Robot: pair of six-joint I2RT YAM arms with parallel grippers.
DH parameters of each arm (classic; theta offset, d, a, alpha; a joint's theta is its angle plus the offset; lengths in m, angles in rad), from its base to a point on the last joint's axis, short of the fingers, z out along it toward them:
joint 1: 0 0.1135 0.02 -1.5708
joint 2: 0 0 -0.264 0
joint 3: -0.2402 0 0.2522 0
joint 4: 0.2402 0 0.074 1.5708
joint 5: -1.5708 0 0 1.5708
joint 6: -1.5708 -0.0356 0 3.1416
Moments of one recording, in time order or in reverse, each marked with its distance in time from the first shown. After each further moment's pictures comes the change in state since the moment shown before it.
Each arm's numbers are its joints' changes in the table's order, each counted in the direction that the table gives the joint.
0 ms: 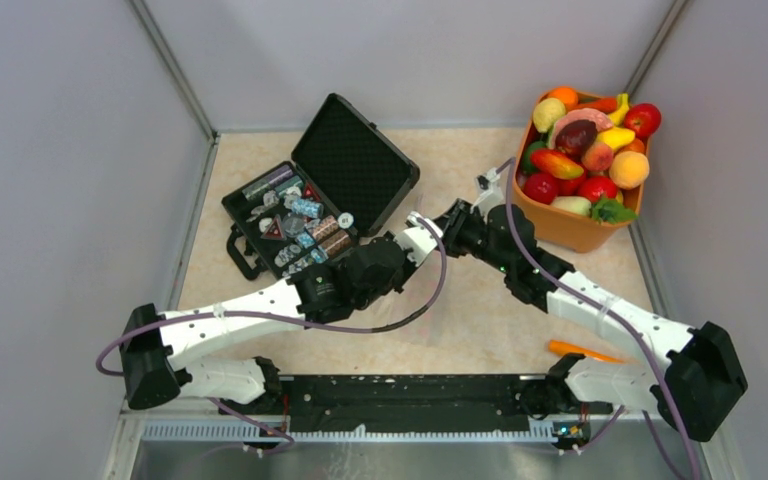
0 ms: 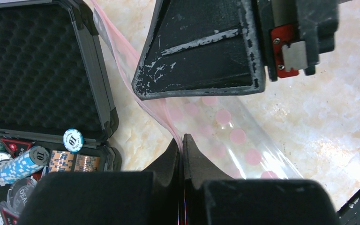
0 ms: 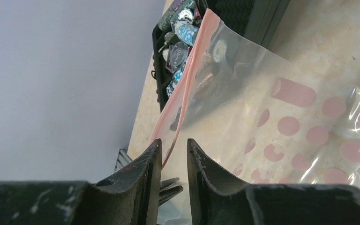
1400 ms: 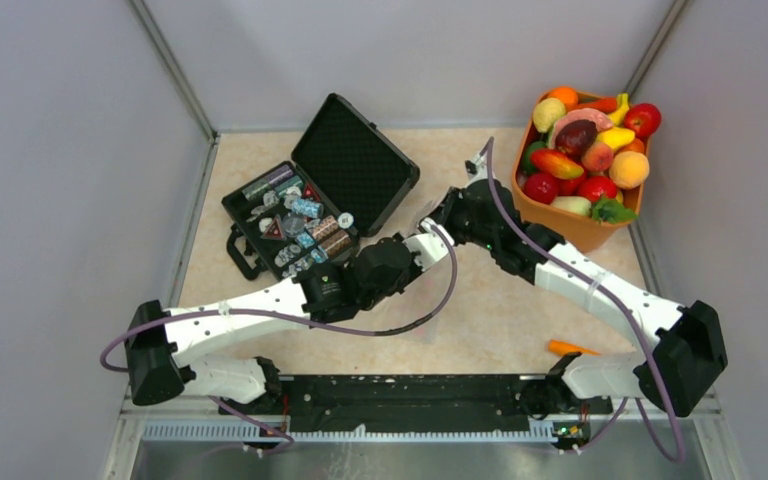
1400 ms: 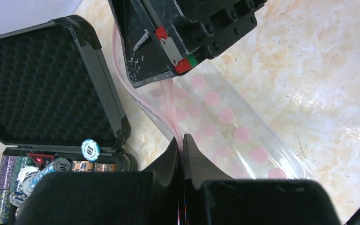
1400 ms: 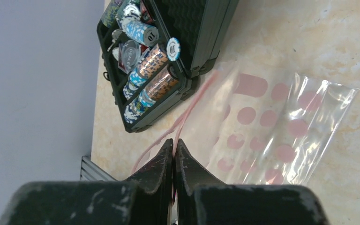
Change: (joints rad) left arm -0.021 0.031 -0.035 0.026 0.004 -0.127; right arm 0.000 0.147 -0.260 0.359 -0.103 0.057
